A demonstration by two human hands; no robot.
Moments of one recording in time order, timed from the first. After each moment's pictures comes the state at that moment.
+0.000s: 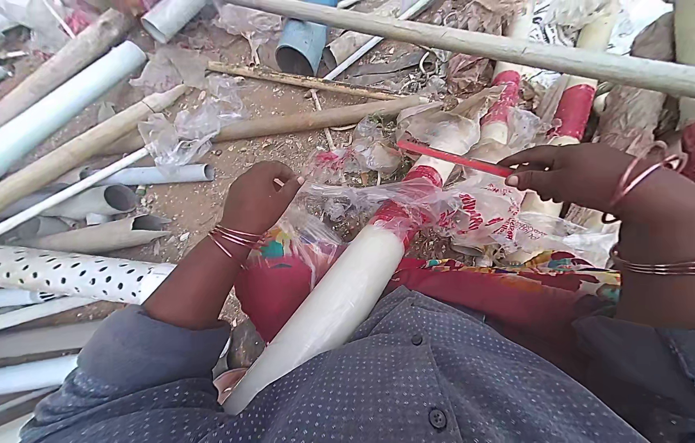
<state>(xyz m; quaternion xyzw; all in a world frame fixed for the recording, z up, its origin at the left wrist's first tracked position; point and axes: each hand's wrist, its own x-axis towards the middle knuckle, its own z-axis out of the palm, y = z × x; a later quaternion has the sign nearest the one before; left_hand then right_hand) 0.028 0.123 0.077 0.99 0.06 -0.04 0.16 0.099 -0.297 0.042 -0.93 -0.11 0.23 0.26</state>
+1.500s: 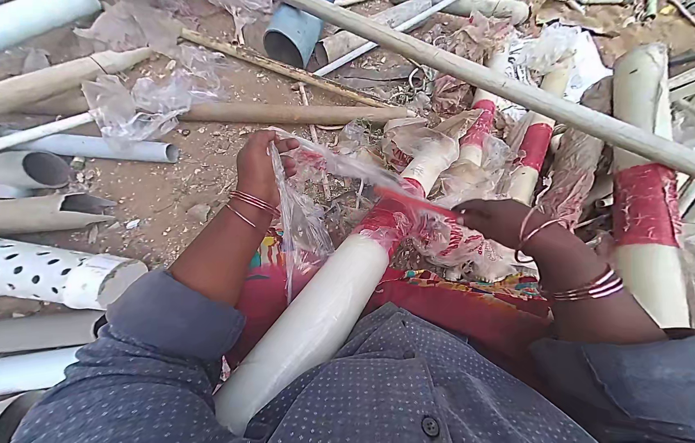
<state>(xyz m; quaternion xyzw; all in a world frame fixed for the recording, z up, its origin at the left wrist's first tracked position) 0.080 0.099 0.035 0.63 0.29 0.10 0.71 0.093 -0.256 0.017 -0.93 -0.14 0.30 0.18</state>
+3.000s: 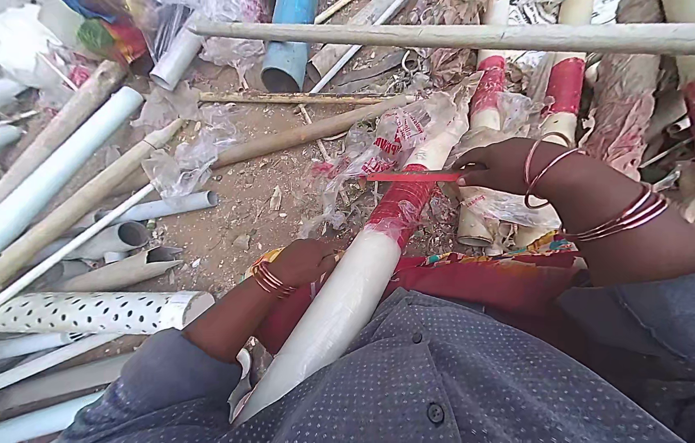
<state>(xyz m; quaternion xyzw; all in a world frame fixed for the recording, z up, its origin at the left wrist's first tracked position) 0.009 0.109 0.022 0.91 -0.20 -0.36 0.07 0.117 -0.251 0.027 -0.93 -0.20 0.26 0.15</state>
